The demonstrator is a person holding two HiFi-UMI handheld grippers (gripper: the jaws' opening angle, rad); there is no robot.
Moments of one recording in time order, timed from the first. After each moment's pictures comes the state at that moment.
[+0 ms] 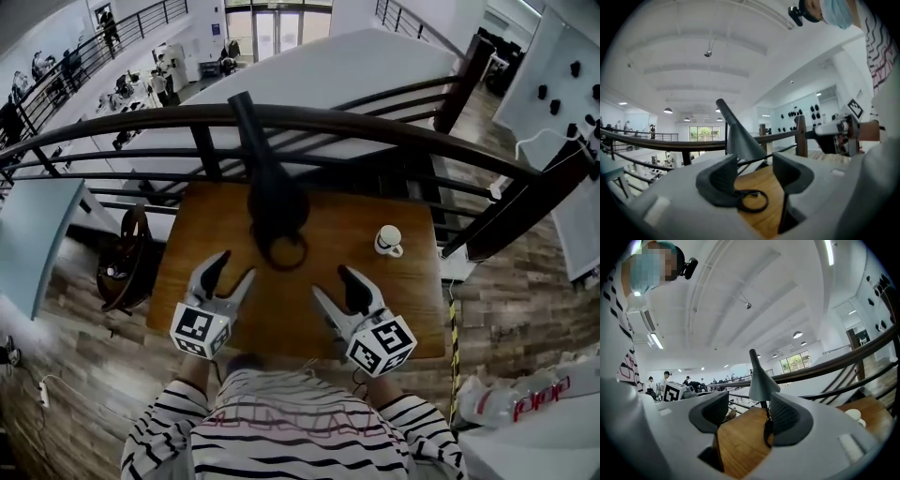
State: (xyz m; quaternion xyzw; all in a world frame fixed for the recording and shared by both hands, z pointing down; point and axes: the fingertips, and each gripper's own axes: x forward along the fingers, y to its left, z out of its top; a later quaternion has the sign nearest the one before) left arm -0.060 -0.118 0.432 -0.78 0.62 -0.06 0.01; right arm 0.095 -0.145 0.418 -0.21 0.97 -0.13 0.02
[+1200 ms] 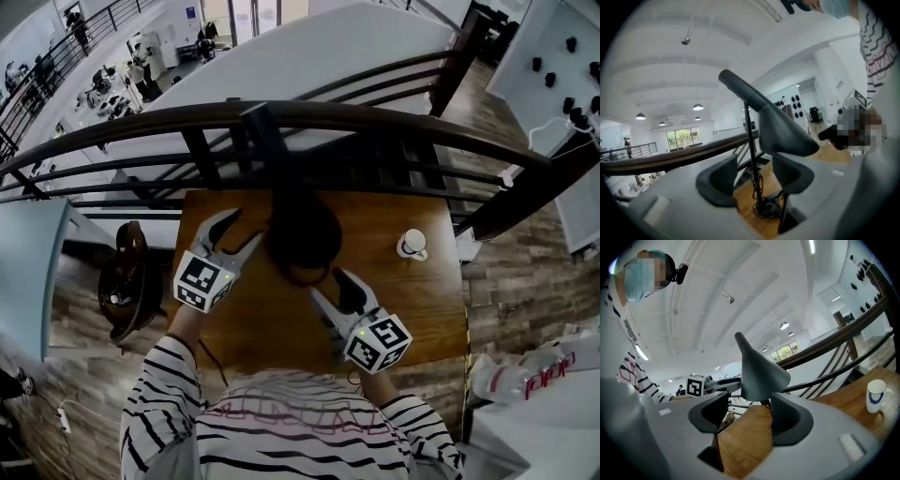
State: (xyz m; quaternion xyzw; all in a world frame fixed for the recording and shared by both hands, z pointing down) left arm -0.192 -0.282 0.442 -0.84 0.52 -0.15 0.04; right arm -0.040 -0.221 0.458 -0.25 0.94 -0.22 0.02
